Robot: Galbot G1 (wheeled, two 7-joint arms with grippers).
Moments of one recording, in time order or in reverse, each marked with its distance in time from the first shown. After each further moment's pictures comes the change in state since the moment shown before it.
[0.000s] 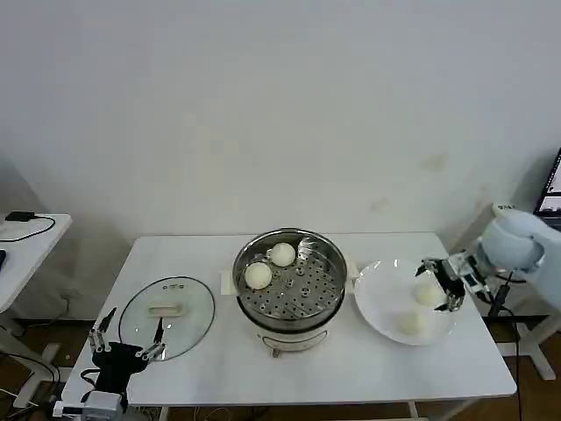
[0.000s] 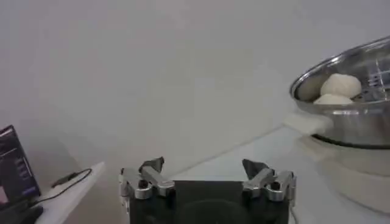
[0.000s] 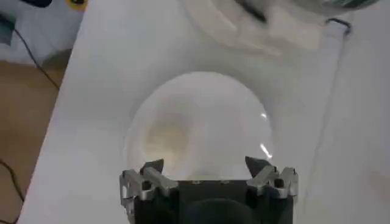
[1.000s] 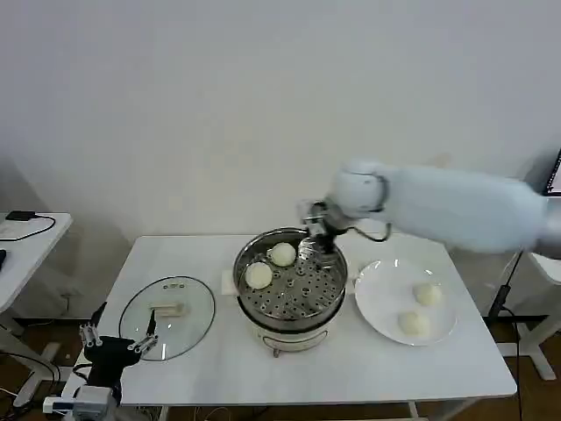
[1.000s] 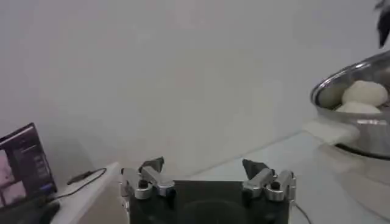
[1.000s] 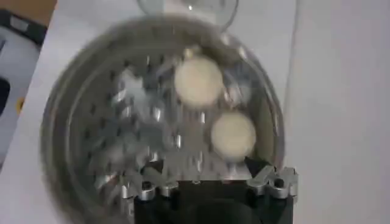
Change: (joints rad) left arm -0.030 -0.002 -0.017 -0.006 -0.033 0.001 -0.008; right arm 0.637 0.410 -0.526 0.037 0.511 -0.445 0.152
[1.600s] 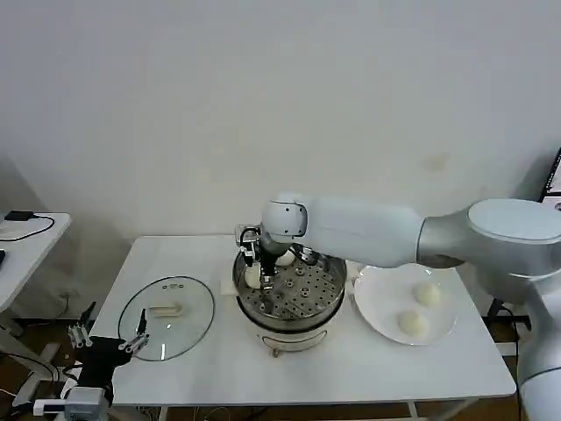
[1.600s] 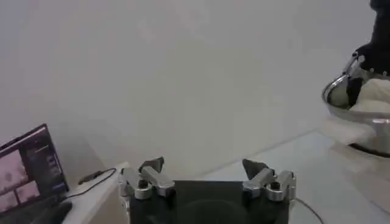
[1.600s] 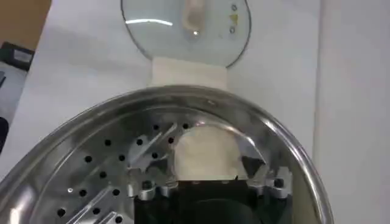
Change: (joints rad) left arm 0.004 -0.023 -0.037 -0.003 0.005 -0.008 -0.007; right arm -0.204 0.498 0.048 -0.292 0.176 -0.164 0.155
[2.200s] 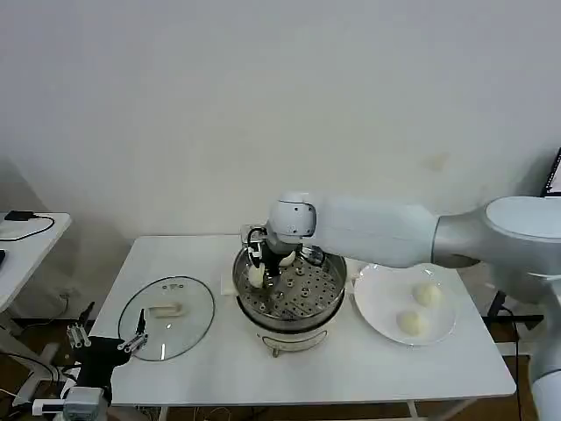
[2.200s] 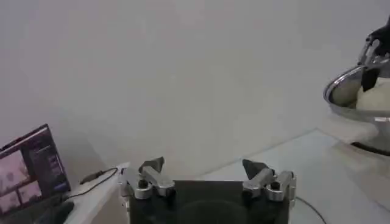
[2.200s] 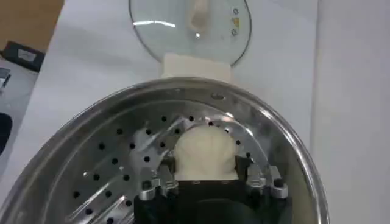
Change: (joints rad) left arm 0.001 0.007 -0.009 0.000 -0.004 0.001 -0.001; right arm -0.026 0.010 0.006 -0.015 -0.009 0.013 0.010
